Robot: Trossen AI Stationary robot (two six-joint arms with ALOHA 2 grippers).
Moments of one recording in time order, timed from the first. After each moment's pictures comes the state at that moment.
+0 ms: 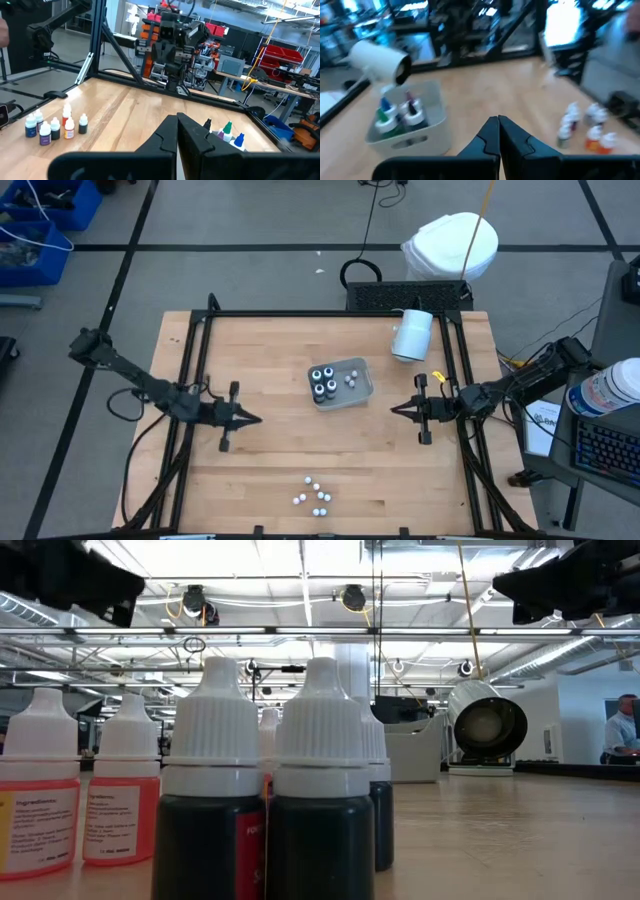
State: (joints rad) left arm -0.51 0.68 0.23 0.30 -0.38 0.02; right arm 0.42 0.64 0.11 0.57 0.36 -0.22
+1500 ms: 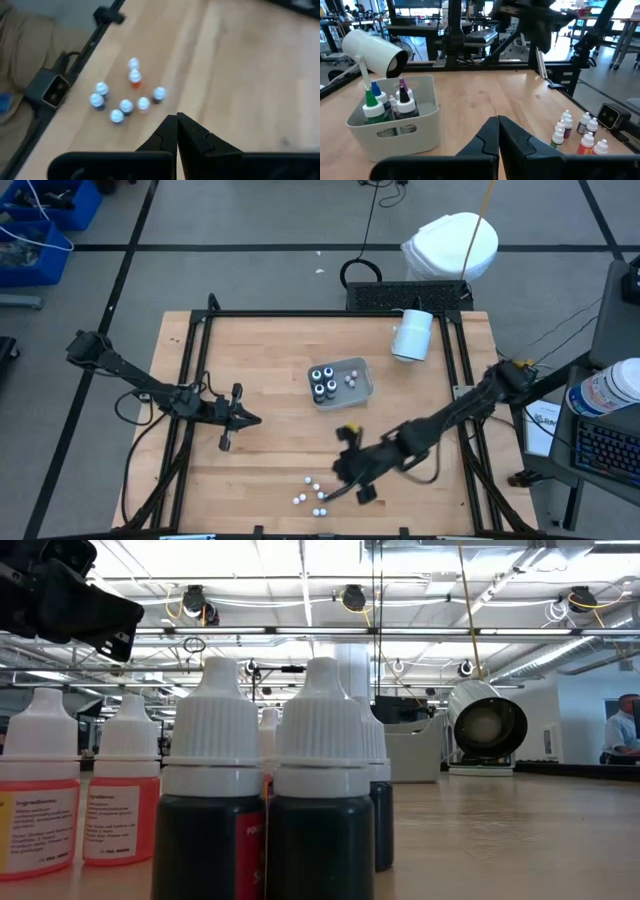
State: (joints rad) left arm -0.46 0.74 0.05 0.63 -0.32 -0.06; right arm 0.51 1.77 1.45 -0.51 0.21 0.07
